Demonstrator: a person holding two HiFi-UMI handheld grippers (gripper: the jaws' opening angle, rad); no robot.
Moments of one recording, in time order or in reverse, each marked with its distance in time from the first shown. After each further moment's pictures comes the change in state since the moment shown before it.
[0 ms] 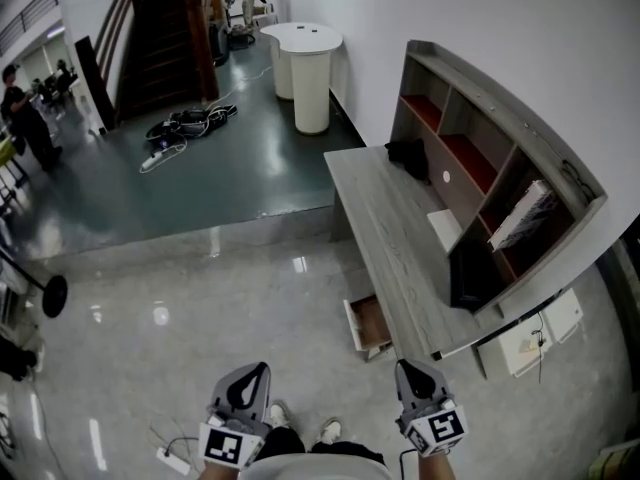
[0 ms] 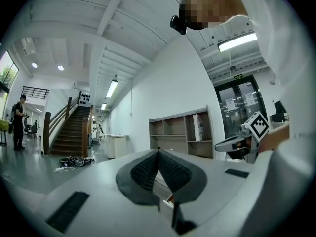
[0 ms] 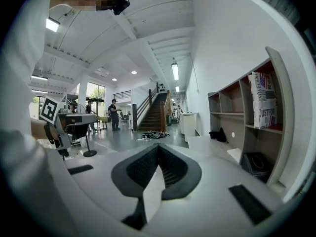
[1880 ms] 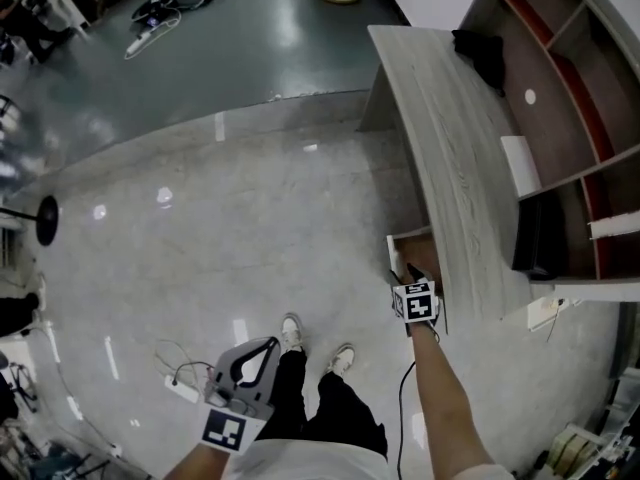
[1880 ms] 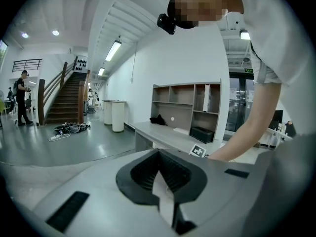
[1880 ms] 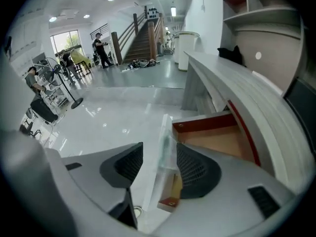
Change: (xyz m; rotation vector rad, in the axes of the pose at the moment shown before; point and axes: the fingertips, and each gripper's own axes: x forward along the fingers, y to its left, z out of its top) left arm 0.069 0.095 -0.161 -0.129 0.346 -0.091; right arm 0.284 -0.098 -0.376 0.052 0.837 -0.080
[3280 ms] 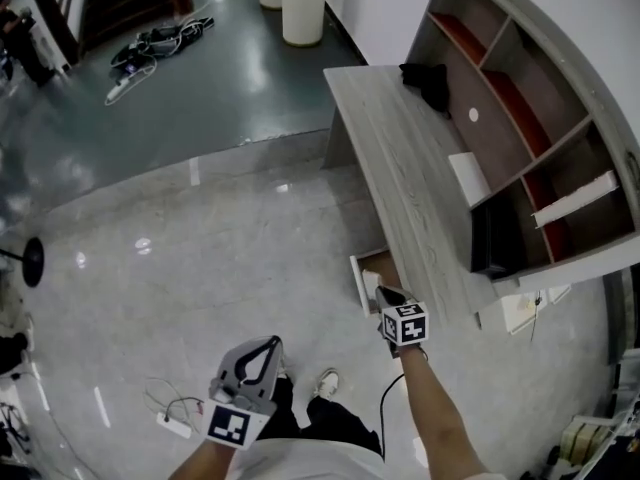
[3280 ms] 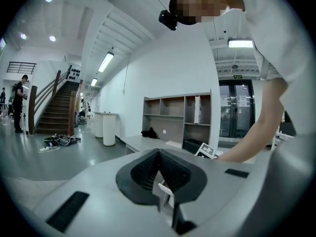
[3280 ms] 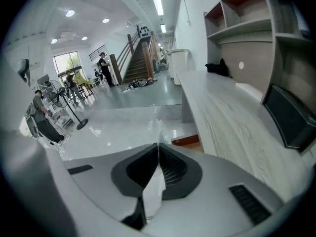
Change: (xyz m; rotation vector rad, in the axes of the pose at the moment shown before) left arm 0.006 -0.038 0.054 0.044 -0.134 -0.074; right arm -0.115 0.003 0.036 0.113 -0.171 0.048
